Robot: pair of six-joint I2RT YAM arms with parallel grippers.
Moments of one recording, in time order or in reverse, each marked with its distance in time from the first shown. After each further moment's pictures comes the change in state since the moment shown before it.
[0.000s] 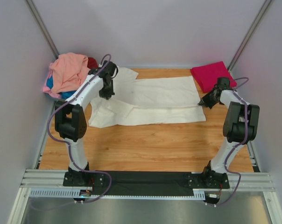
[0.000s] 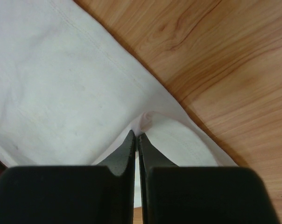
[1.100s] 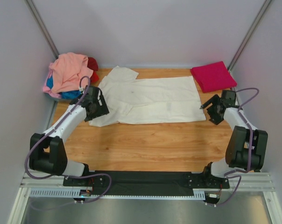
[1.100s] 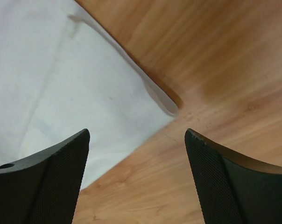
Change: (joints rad) left arm 0.083 -0.504 -0.635 0.272 0.045 -0.169; right arm -0.021 -0.371 -0.291 0.060 0.118 -0.056
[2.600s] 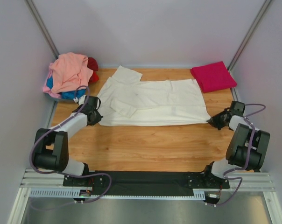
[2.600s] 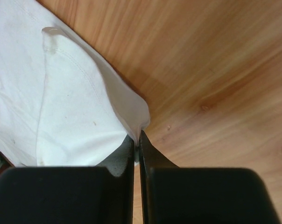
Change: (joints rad) left arm 0.056 0.047 -0.317 0.397 -0.064 -0.208; right arm -0.179 0.008 -0.238 0.158 -0.195 0.039
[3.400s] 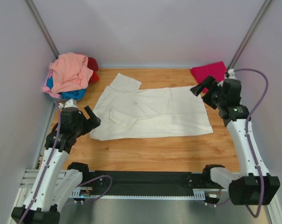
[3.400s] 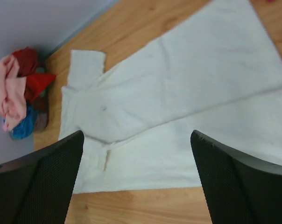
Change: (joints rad) left arm 0.002 -0.739 -0.018 -0.450 0.188 0.064; right arm 0.272 -0.441 0.252 -0.252 0.080 -0.081
